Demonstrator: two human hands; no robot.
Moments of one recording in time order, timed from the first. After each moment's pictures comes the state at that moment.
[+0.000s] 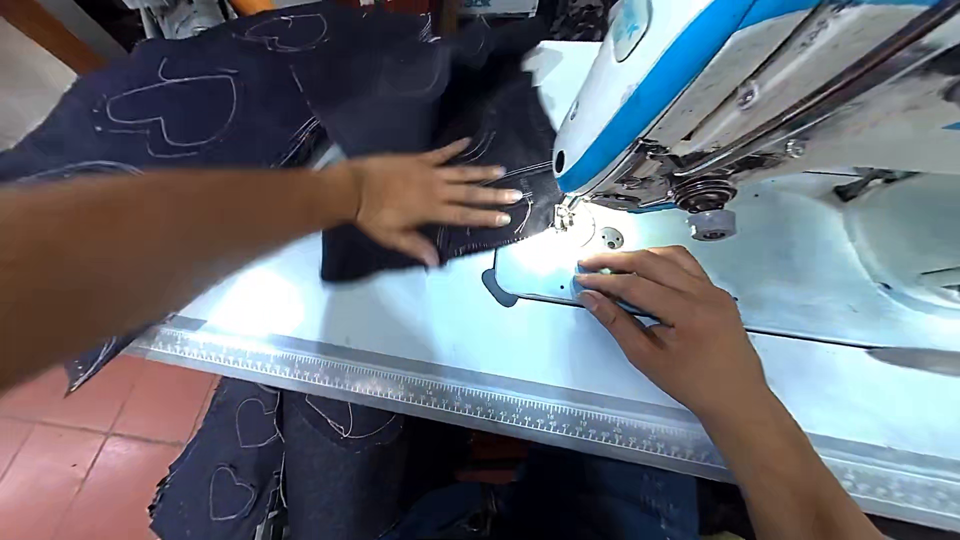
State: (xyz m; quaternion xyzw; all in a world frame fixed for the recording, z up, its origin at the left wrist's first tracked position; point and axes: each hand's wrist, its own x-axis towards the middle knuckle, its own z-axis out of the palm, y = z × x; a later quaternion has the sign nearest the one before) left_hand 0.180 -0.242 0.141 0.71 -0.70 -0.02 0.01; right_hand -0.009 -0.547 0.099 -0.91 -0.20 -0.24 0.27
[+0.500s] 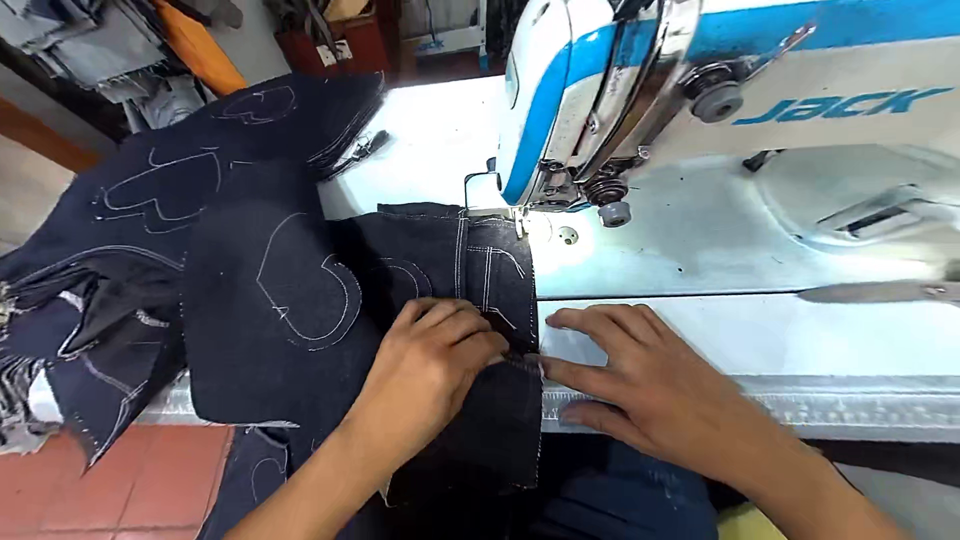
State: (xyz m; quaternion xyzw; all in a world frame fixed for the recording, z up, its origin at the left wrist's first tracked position) left_hand -0.005 -0.271 0.119 0.86 -0.44 0.13 0.22; right_hand -0.068 -0.545 0.092 -0.92 -0.31 -0.17 0.15
